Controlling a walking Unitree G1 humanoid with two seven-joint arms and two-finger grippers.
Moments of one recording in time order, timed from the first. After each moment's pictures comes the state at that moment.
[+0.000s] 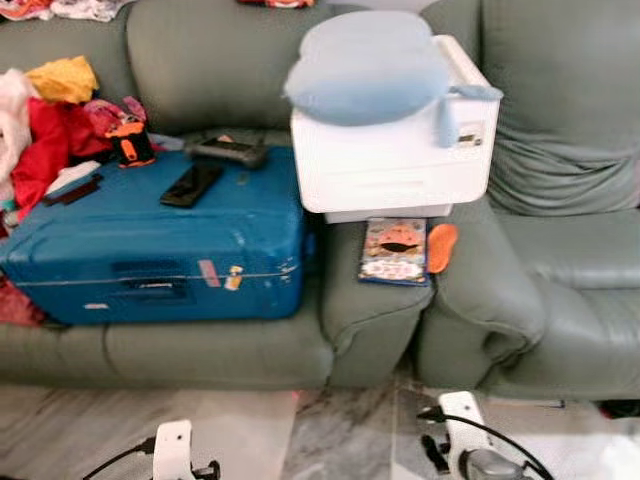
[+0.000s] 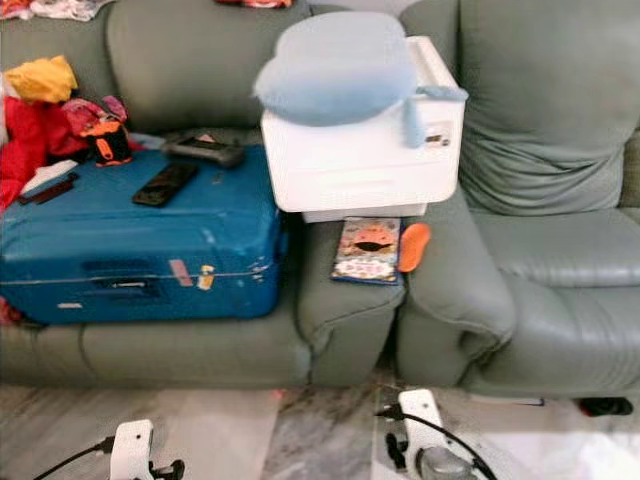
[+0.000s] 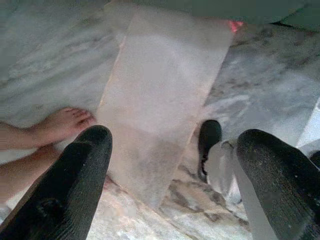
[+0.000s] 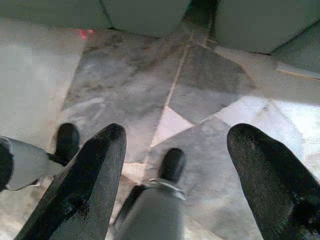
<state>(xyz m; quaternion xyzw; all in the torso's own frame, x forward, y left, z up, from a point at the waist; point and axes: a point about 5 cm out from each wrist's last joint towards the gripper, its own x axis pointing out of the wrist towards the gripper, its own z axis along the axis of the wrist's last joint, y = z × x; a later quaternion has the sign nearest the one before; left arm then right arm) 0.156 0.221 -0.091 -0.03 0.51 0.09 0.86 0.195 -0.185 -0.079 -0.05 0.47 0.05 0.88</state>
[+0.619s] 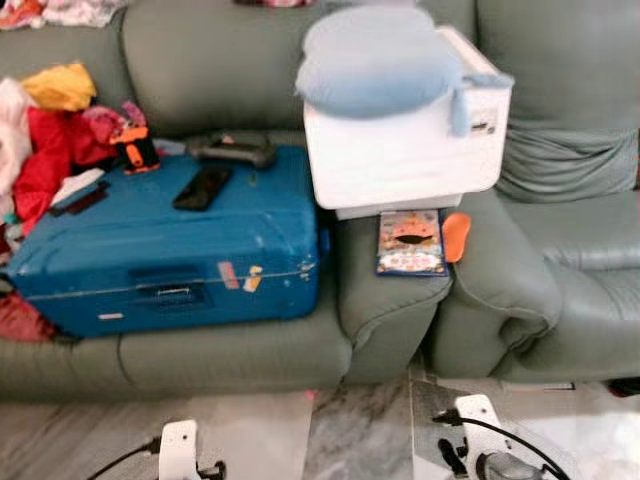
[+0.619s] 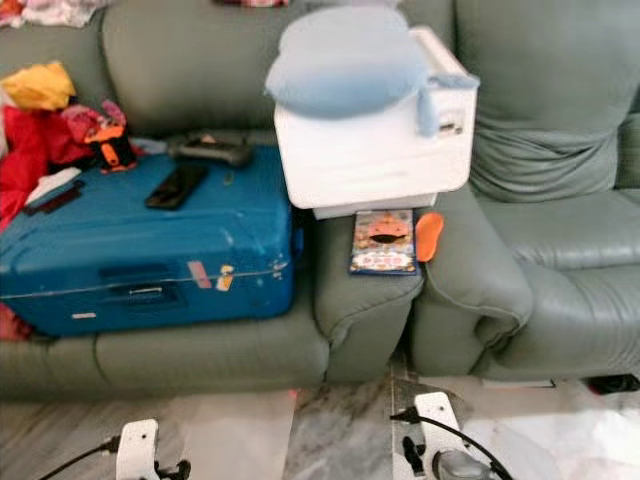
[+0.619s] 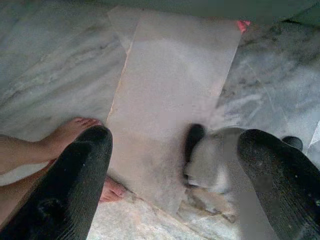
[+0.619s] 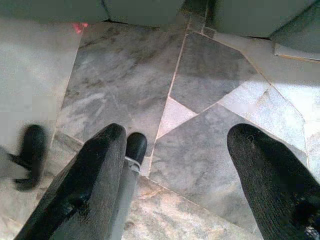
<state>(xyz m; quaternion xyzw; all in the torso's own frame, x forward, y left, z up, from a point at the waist) 0.159 0.216 -0.092 -0.04 0.51 0.08 0.86 0.192 -0.204 -0.078 -0.07 0.47 0.04 0.88</state>
